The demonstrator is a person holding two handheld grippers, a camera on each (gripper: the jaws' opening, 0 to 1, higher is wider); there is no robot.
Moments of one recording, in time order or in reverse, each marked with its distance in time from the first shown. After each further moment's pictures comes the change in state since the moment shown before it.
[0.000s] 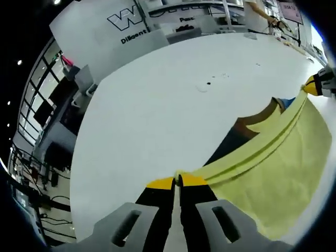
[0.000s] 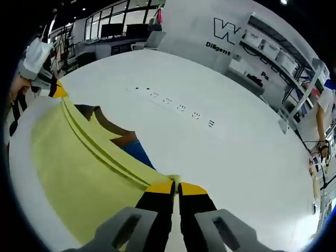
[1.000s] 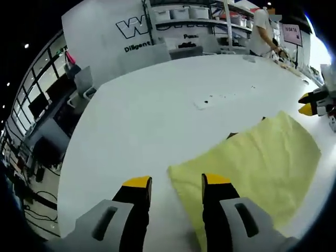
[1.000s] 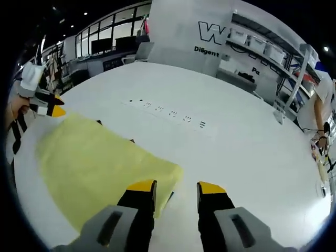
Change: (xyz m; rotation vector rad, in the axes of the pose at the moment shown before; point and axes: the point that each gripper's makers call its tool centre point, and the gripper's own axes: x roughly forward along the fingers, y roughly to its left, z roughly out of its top) left arm -0.016 0.001 0.002 -0.081 -0.089 -0.091; right arm -0.026 -0.004 0.000 0.123 -0.074 0.005
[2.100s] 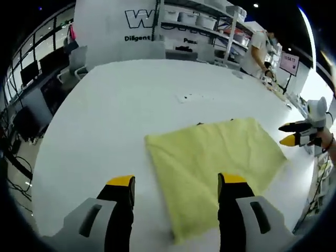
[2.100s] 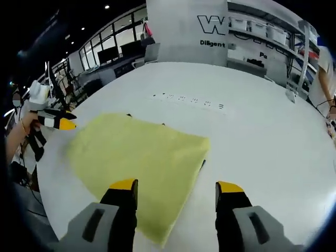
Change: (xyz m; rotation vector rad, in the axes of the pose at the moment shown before) left arm -0.054 -0.032 -0.044 -0.195 0.019 -0.196; right arm -0.041 0.044 -0.039 0.113 0.028 0.176
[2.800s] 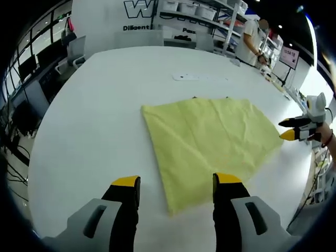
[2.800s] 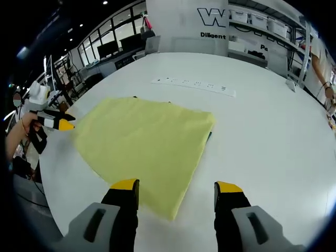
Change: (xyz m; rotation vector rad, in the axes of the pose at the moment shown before) left arm -0.016 -0.010 -0.051 -0.002 0.089 -0.016; right arm -0.010 0.011 -0.044 0.020 0.065 0.014
